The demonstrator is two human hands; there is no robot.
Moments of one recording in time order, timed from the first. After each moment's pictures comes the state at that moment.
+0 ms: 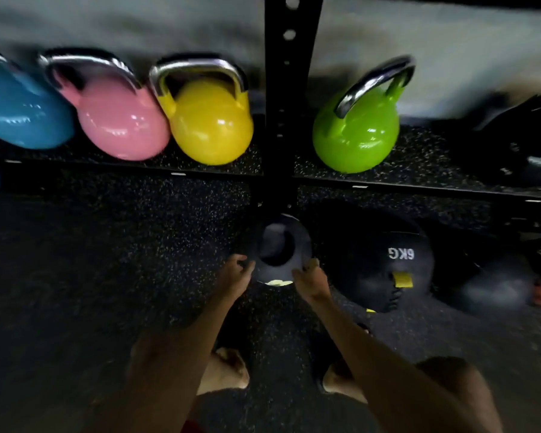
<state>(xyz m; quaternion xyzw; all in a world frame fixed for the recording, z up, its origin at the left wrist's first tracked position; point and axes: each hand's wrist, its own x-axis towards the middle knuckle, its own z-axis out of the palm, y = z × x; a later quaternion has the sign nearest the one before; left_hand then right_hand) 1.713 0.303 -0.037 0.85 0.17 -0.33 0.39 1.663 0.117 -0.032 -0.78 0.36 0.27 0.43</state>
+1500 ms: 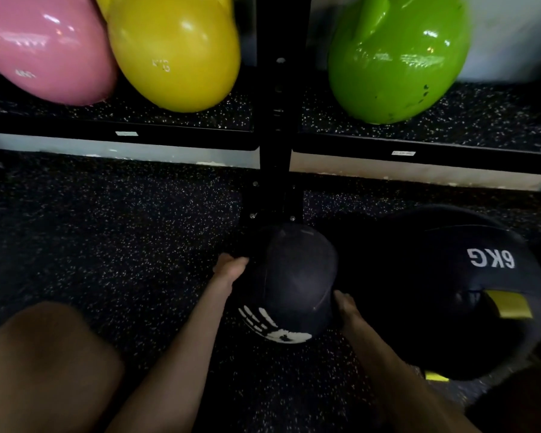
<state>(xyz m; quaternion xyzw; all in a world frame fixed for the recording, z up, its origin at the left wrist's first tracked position) 1.788 0.267 -0.291 0.79 0.27 -0.29 0.47 1.682 0.038 -0.353 -0.53 0.54 0.13 0.64</state>
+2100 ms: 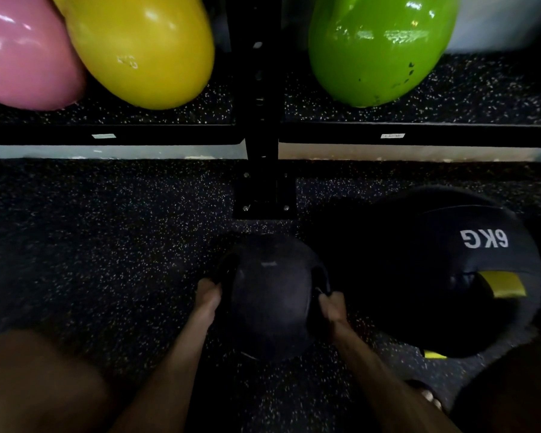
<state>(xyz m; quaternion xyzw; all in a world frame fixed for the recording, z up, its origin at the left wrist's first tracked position) 1.745 0.310 -0.341 0.75 0.33 -0.26 0.51 1.658 0.063 -0.364 -0.64 0.49 0.13 0.58</state>
